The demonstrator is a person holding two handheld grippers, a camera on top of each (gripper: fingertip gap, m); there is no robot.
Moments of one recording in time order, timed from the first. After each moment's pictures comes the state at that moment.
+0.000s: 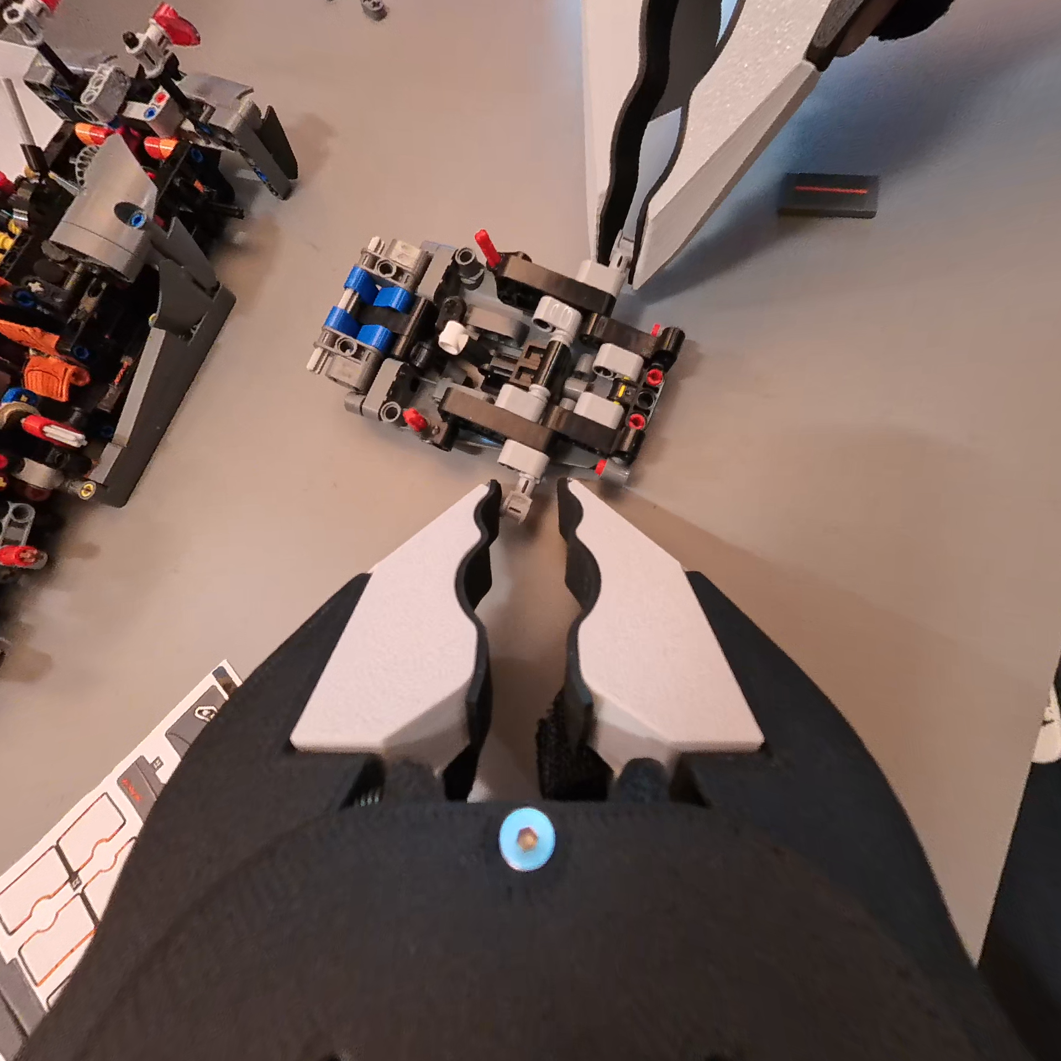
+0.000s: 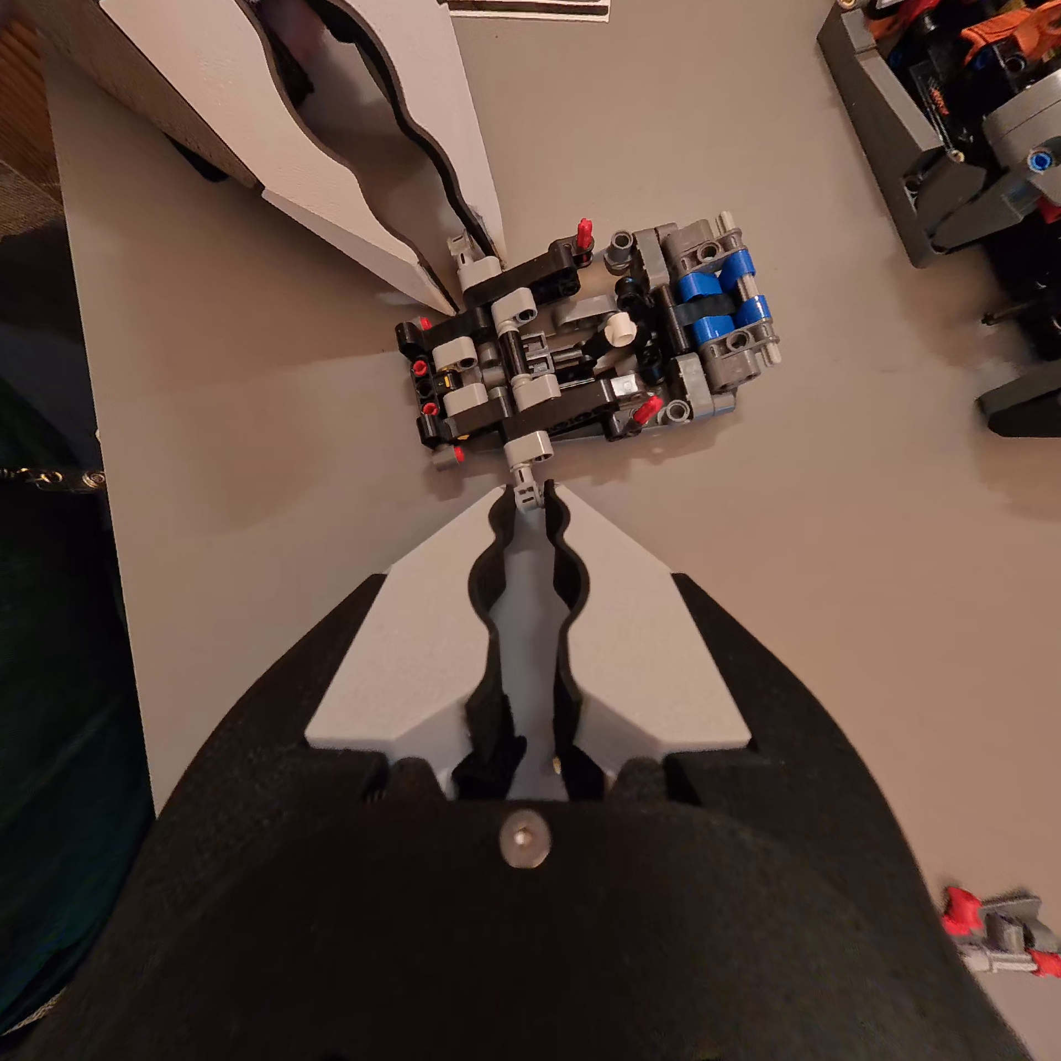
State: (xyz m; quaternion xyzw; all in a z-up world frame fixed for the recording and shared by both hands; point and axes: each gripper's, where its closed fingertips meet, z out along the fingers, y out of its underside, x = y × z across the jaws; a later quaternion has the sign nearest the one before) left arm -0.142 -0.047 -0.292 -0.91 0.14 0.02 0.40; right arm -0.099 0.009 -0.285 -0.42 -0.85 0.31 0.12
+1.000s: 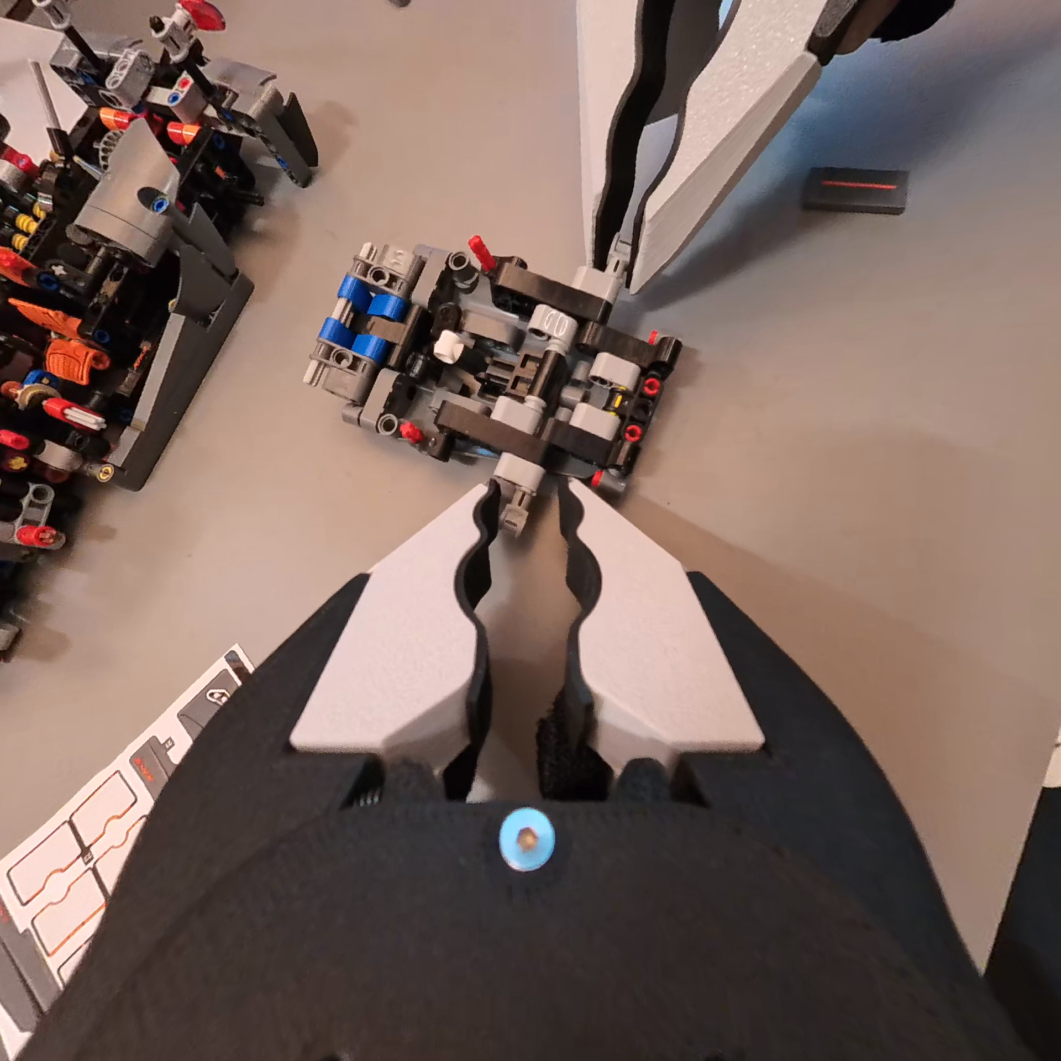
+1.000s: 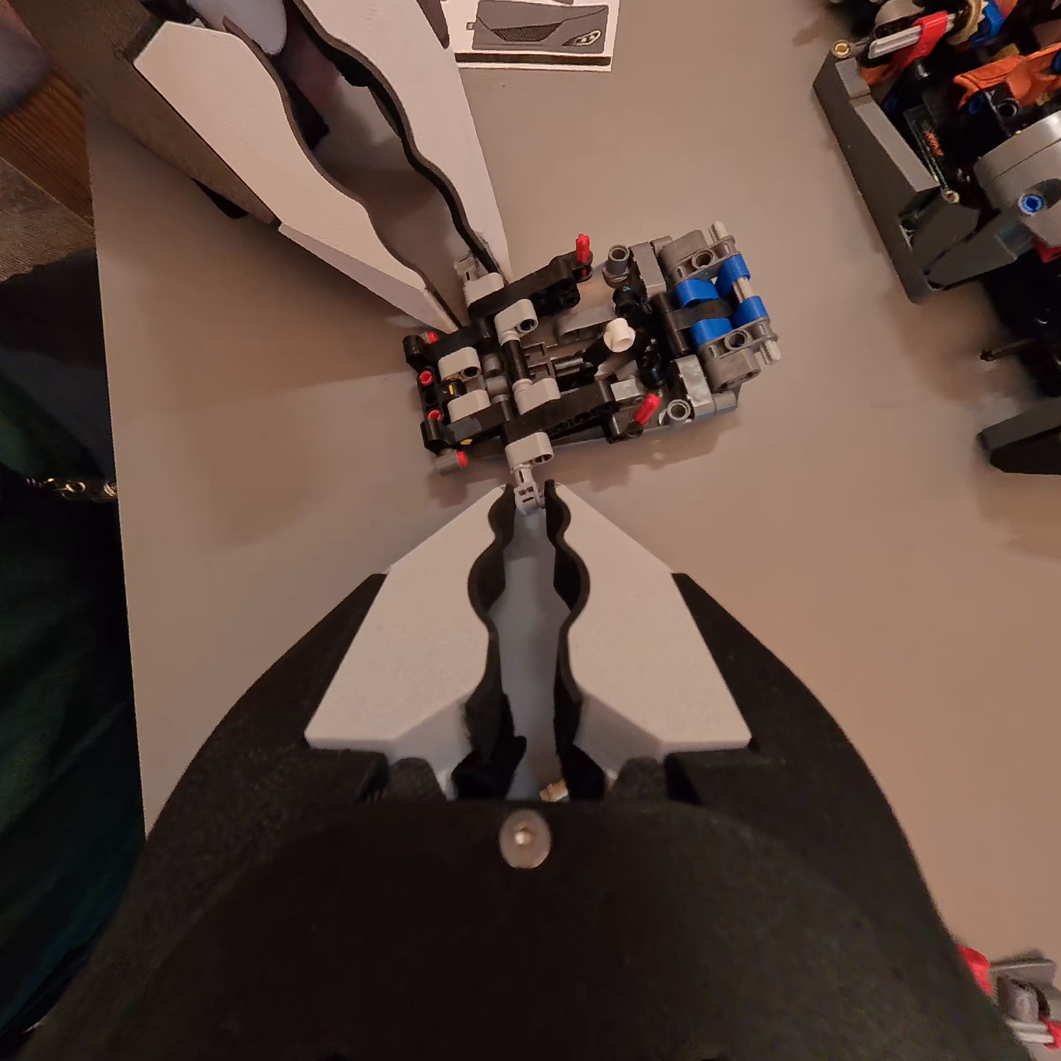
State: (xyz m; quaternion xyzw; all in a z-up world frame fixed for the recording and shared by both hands) left arm -0.147 -0.048 -0.293 -0.91 0.12 0.03 0.39; right arm -0.108 0.005 -0.283 -0.41 -0.84 0.33 0.12
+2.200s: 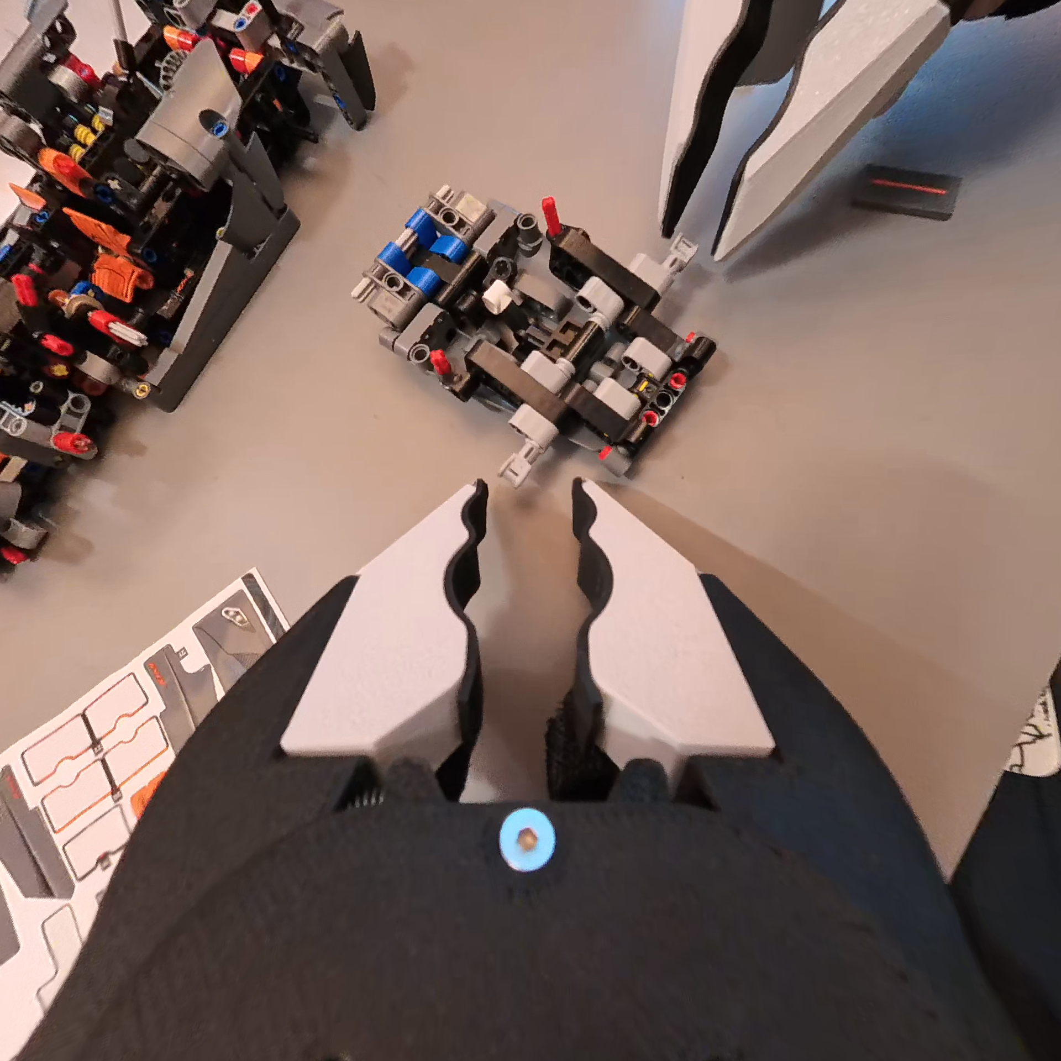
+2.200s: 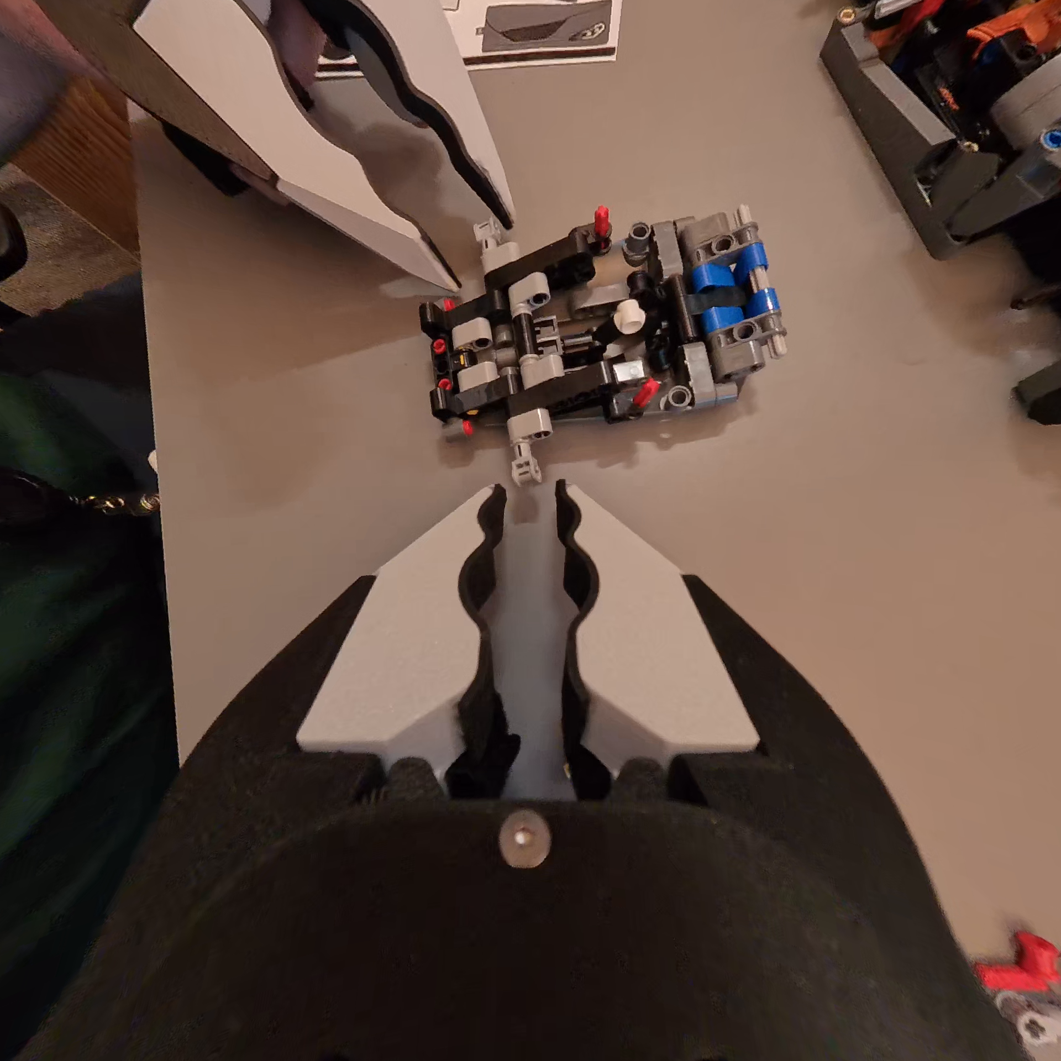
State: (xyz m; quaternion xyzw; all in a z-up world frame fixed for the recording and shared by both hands) left arm -0.156 -0.062 -0.290 -0.92 0.07 0.04 0.38; right arm -0.096 0.007 -0.282 -0.42 -0.83 0.35 0.10
